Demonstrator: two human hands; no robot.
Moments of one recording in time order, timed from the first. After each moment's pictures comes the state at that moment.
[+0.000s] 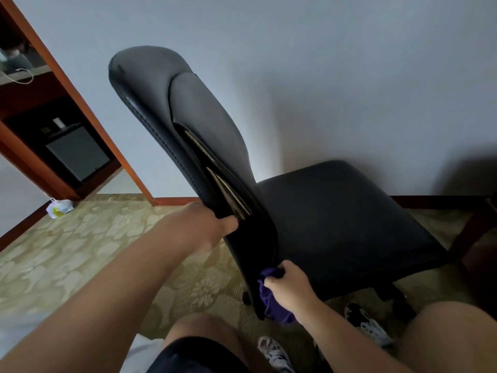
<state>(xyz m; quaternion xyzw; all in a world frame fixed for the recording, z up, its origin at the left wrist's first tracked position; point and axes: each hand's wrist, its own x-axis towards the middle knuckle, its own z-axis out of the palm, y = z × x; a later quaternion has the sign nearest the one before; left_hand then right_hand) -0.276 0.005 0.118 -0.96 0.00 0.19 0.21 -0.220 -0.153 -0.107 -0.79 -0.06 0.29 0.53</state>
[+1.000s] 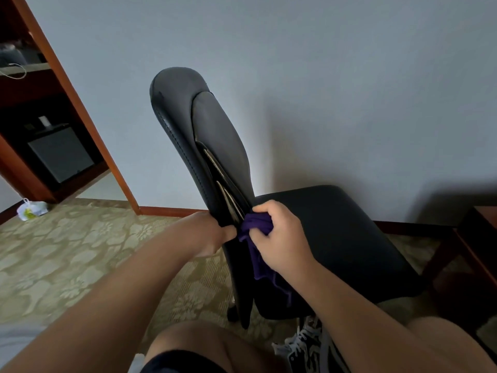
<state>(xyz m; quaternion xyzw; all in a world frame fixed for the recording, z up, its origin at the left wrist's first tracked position) -0.277 0.022 0.123 -0.97 0.02 0.18 0.17 -0.216 -0.143 0.045 -0.78 -0.31 -0.10 0.54</state>
